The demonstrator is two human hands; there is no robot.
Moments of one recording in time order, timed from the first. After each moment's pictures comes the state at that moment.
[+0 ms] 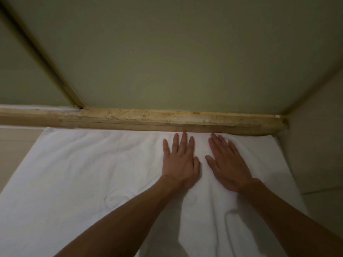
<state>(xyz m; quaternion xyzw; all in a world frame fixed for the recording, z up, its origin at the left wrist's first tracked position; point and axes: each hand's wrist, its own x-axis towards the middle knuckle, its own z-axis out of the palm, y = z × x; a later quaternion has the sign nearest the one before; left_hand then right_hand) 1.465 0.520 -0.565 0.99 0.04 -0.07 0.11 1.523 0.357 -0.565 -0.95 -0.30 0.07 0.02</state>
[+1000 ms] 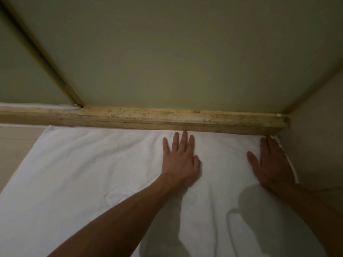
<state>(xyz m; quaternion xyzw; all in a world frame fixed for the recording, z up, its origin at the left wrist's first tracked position) 1.465 0.521 -0.564 0.99 0.03 -0.06 0.12 1.549 0.261 -0.571 -0.99 -0.09 0.03 0.08</state>
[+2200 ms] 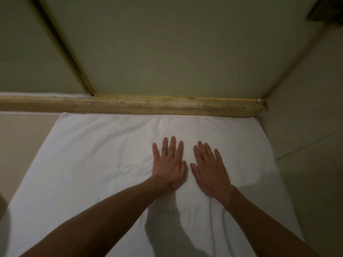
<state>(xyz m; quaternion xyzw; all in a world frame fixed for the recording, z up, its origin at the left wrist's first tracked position) 1.369 0.527 -0.565 0.99 0.03 -0.09 0.07 1.402 0.368 -0.555 -0.96 -0.27 0.07 -0.01</state>
